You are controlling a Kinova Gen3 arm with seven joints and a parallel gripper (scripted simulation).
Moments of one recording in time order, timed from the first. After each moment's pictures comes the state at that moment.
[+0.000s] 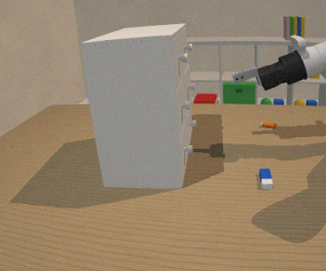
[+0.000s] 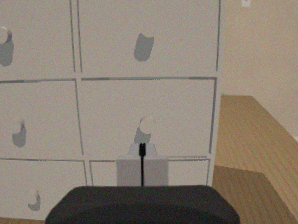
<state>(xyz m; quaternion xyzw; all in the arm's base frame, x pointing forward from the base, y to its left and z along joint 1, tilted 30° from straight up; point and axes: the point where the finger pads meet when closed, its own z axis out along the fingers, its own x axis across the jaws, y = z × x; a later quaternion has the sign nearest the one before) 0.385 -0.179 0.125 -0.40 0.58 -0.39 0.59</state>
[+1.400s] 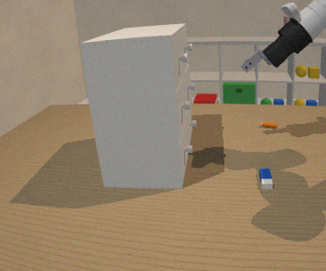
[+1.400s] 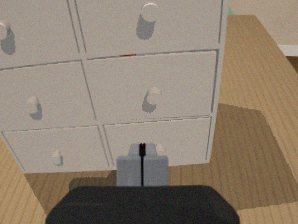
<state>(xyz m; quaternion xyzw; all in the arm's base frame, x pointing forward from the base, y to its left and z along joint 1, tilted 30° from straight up) 0.352 -0.182 0.150 -0.48 0.65 -0.26 0.53</state>
